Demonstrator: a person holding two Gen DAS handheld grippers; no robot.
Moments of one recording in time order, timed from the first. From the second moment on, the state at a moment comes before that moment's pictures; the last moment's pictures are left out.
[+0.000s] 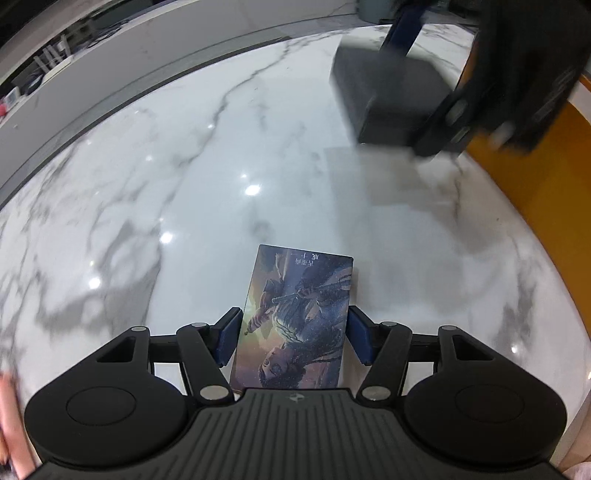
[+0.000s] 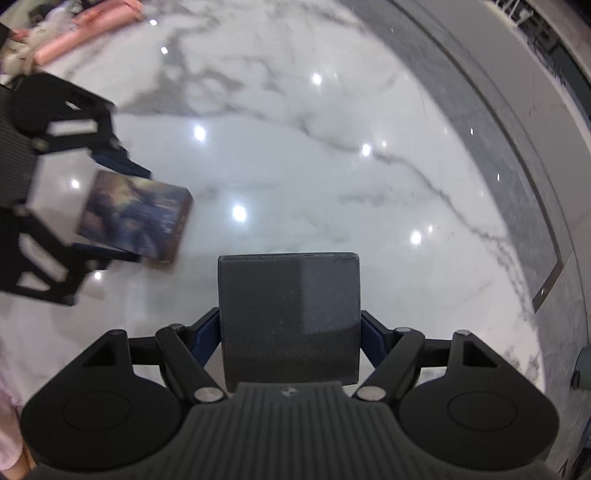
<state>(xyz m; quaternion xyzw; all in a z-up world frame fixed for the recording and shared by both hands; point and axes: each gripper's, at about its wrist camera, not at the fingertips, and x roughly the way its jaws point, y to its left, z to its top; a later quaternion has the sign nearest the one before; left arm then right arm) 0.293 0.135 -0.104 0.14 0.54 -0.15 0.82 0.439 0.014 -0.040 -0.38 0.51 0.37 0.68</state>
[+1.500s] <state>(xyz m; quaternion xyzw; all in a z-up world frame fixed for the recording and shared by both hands) 0.298 -0.147 -0.047 0.40 0.34 -0.37 0.77 0.367 -0.224 -0.060 -0.52 0.44 0.35 0.64</state>
